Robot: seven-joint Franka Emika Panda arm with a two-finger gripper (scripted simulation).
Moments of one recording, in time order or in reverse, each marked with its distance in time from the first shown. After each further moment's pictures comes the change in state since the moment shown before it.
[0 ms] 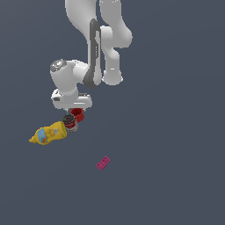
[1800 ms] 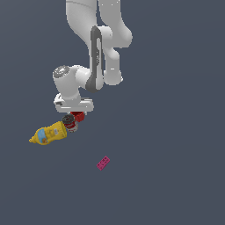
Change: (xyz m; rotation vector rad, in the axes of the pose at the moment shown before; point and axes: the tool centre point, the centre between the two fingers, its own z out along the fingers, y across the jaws) arm 0.009 -0.007 0.022 0.002 -0.005 0.000
